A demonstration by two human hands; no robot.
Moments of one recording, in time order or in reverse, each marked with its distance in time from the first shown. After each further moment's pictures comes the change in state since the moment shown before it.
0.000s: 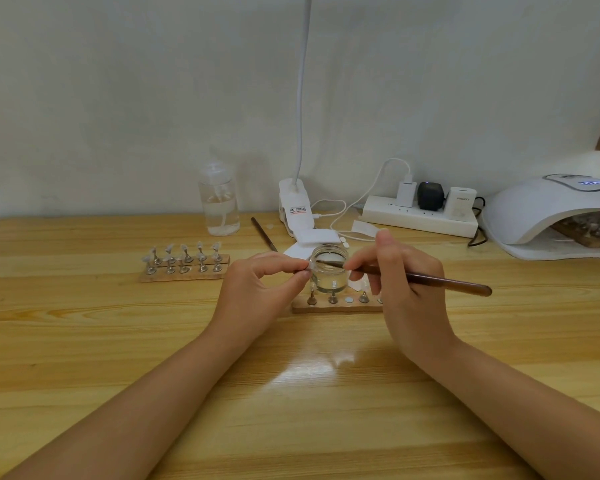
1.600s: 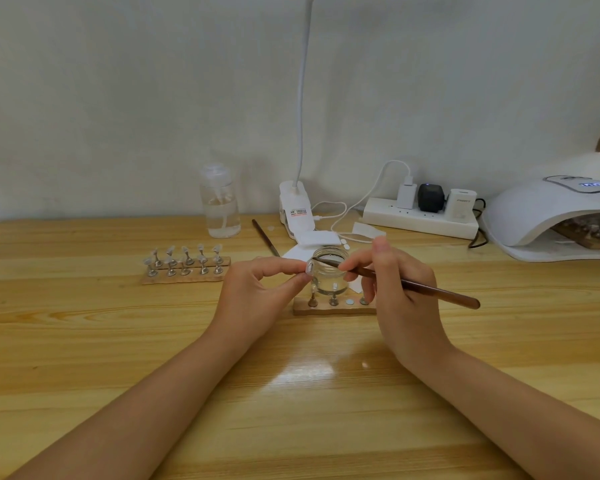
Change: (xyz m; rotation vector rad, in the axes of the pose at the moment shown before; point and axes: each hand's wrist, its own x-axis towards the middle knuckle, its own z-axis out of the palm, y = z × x) left_hand 0.001 -0.001 0.000 -0.033 -0.002 -0.022; right_hand -0.004 -0.002 0.005 -0.003 0.001 0.077
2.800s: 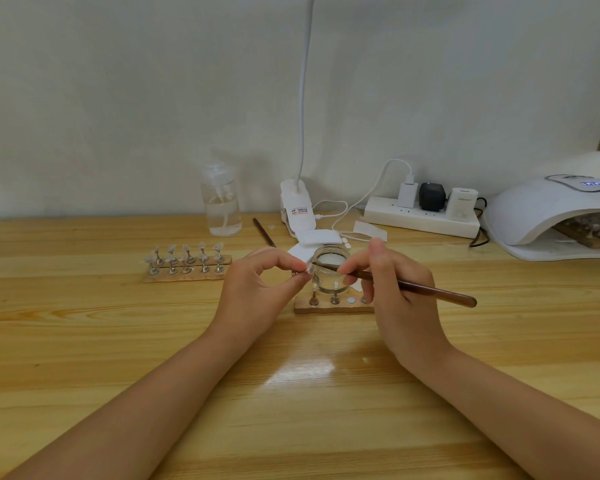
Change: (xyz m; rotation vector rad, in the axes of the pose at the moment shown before) left_hand 0.001 -0.001 0.000 0.034 0.007 0.019; right_hand -0.002 0.000 0.002 -0.016 -0.012 0.038
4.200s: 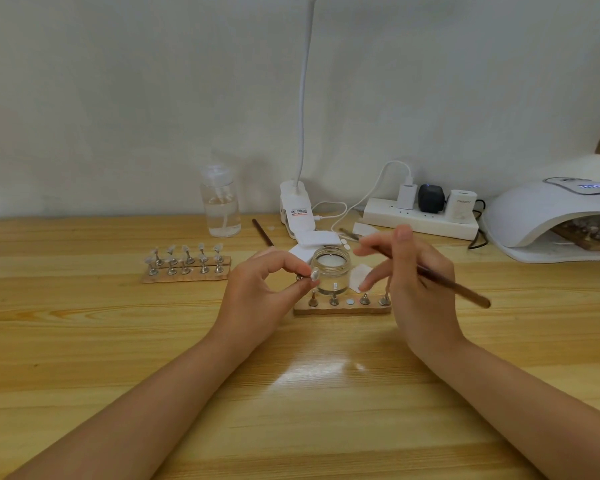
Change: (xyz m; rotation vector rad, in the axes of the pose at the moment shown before) left_hand -0.002 0.003 0.001 0.034 -0.026 0.103; right_hand 0.009 -0.004 -0.010 0.007 0.109 0.050
